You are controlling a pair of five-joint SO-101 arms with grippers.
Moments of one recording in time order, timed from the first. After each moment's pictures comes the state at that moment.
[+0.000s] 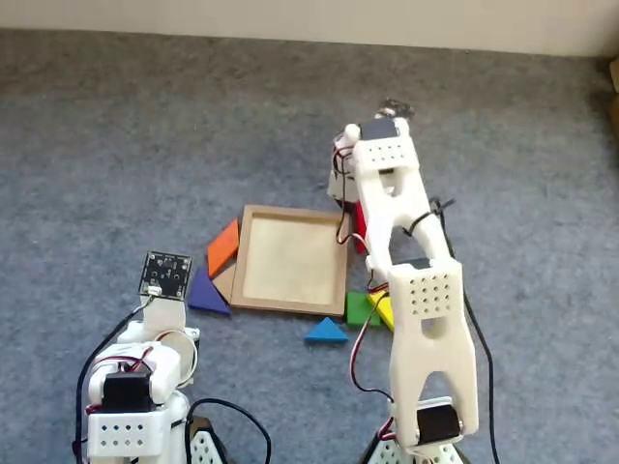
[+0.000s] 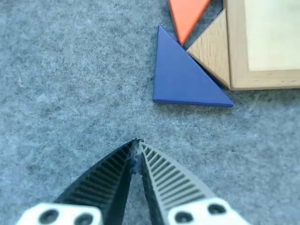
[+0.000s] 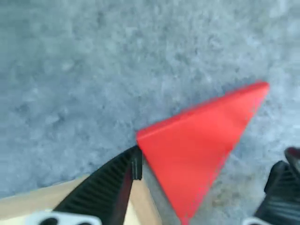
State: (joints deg) left arm -8.1 -101.3 96.0 76.0 -4.1; right arm -16.8 53.5 -46.9 86.5 -29.7
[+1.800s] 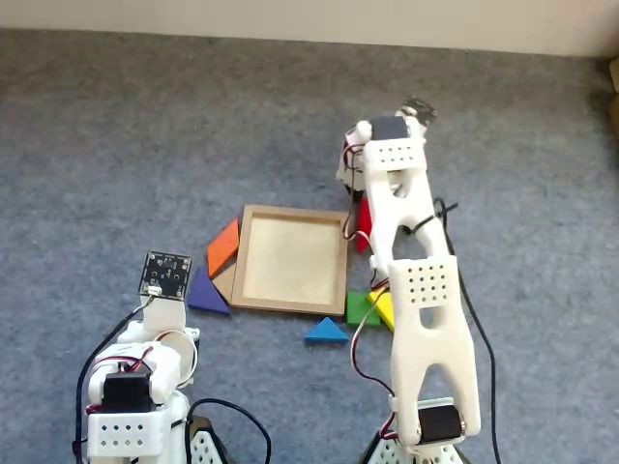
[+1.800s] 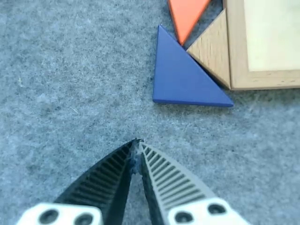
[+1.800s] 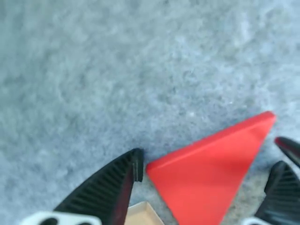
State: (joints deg) left arm -8.1 -101.3 96.0 76.0 -4.1; right arm -13.8 64.2 -66.0 90.2 -41.0
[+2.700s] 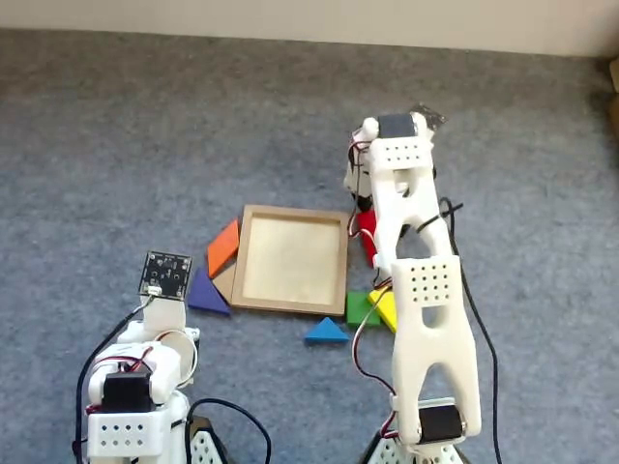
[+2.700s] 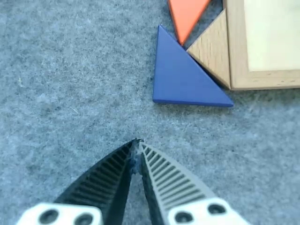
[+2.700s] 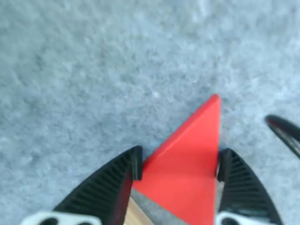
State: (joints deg) left arm -8.1 -101.3 96.0 76.0 -4.1; right arm -13.0 65.2 -69.0 99.3 -38.8
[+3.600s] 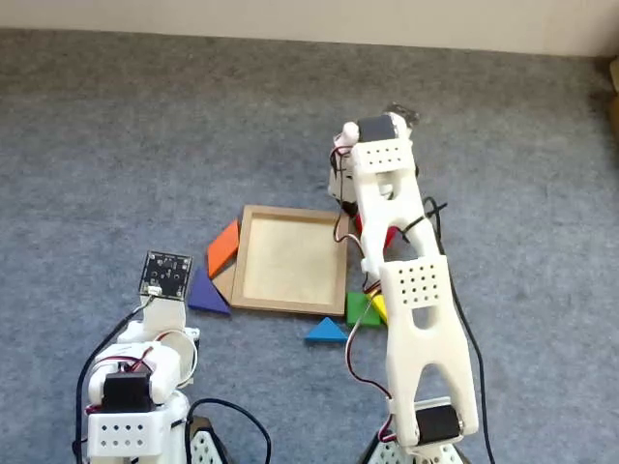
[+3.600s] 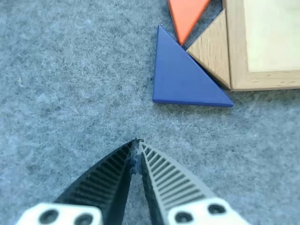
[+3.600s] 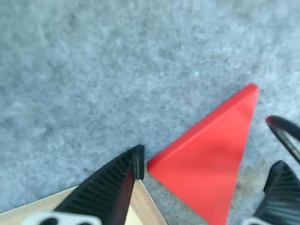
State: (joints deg) left arm -8.1 -101.3 96.0 76.0 -4.1; right arm -17.2 65.6 -69.1 99.6 -35.0
